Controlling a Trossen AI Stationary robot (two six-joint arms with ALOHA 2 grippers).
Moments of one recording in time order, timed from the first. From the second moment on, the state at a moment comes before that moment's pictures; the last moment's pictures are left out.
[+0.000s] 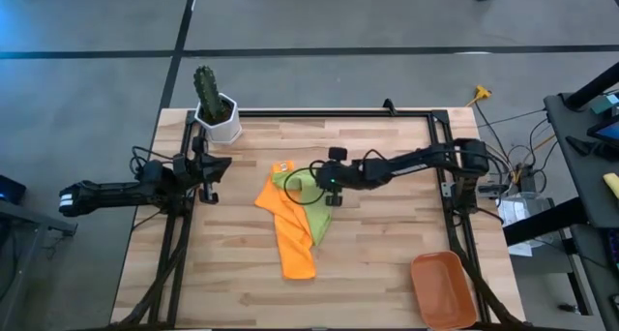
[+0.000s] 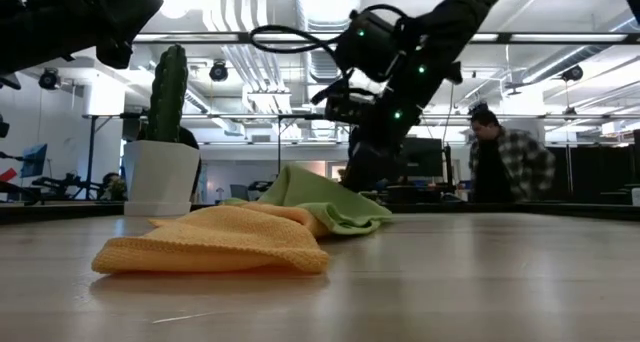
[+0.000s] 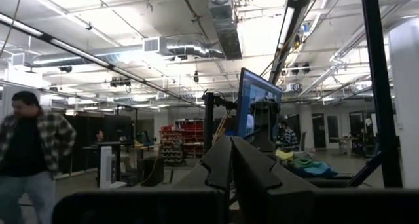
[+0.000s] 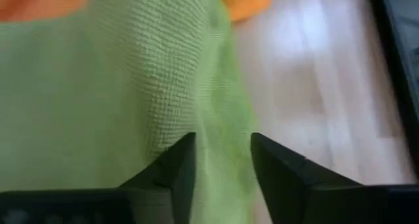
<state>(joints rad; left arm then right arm) 0.14 0.26 0.01 0.69 -0.06 0.06 -0.07 1.87 1.09 -0.15 0.31 -0.22</state>
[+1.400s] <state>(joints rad) 0.14 0.27 0.01 0.69 -0.06 0.03 -0.26 1.33 0.78 -0.50 0.29 0.20</state>
